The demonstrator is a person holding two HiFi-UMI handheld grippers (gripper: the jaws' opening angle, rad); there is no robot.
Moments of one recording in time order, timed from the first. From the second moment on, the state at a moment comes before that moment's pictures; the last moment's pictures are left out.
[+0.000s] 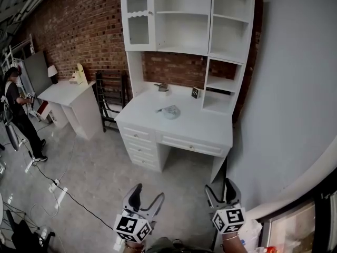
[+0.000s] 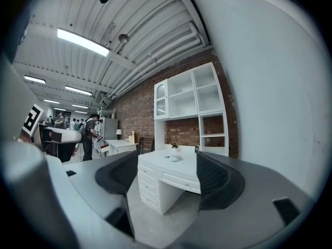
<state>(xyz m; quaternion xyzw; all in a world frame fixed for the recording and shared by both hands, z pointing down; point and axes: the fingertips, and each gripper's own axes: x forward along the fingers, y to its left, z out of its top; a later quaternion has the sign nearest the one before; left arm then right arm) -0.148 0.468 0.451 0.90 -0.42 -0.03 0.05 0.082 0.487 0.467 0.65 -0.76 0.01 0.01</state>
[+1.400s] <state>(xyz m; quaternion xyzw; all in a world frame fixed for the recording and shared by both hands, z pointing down) -0.124 0.434 0.470 0.91 -0.40 0.02 0.03 0.071 0.425 0.480 0.62 -0.79 0.00 0.01</state>
